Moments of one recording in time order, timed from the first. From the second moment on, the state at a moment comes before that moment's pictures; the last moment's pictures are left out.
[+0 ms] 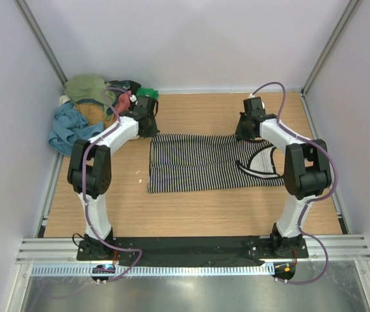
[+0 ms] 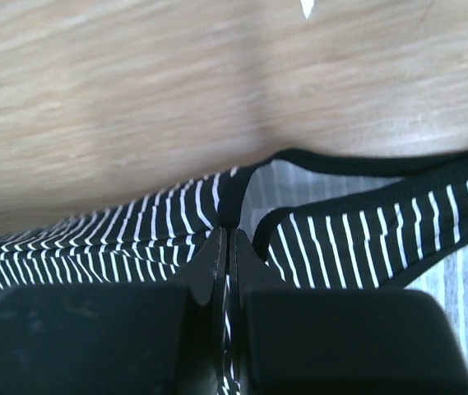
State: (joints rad) left arm -0.34 1.97 1.54 -0.50 -0.17 -0.49; right arm 0.19 1.87 1.35 -0.39 0.05 0.45
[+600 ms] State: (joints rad) left arm -0.40 1.74 1.25 -0.42 -0.17 -0.50; right arm 0.21 1.69 1.10 -0.34 0.06 0.47
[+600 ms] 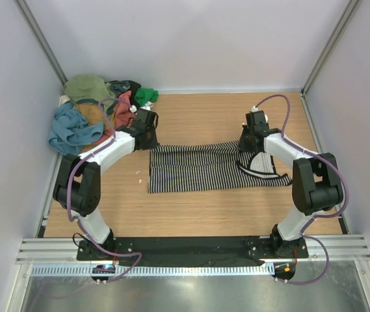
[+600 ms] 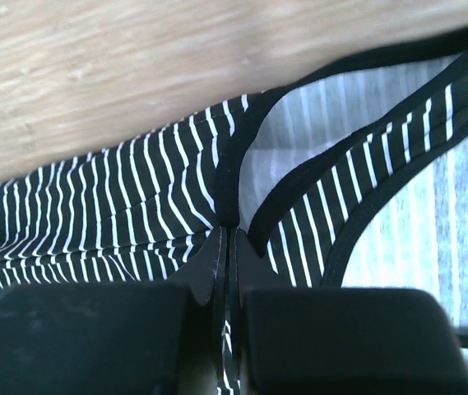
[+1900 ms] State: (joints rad) left arm -0.42 1.57 1.00 -0.39 -0.18 -0.56; right arm 0.28 1.49 0.87 -0.30 0.11 0.50
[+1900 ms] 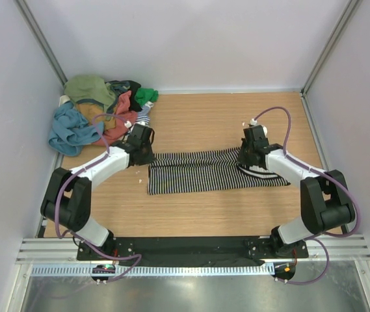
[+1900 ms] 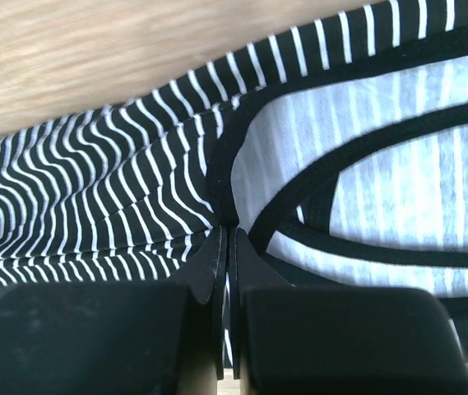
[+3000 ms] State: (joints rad) left arm -0.43 1.50 0.92 -0.38 -0.20 -0.65; right arm 0.31 1.45 0.79 -0.23 0.12 0.55
